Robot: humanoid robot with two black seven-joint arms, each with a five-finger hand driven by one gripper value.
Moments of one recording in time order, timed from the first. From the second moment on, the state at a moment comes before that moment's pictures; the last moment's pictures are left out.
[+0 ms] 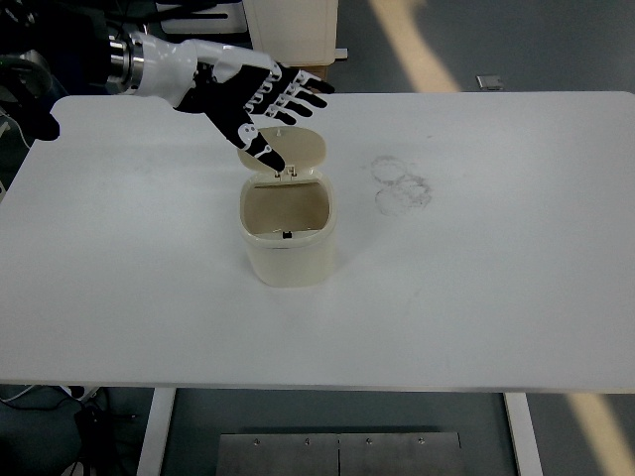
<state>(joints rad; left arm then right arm) -1.69 0.62 0.18 -1.17 0.17 -0.55 0.04 -0.01 0.00 0.30 0.20 -0.23 0.06 0.51</state>
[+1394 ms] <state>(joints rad) -0.98 0.25 -0.66 -0.34 -0.12 -0.43 -0.13 -0.01 0.00 0.31 0.20 -0.23 0.06 0.51</state>
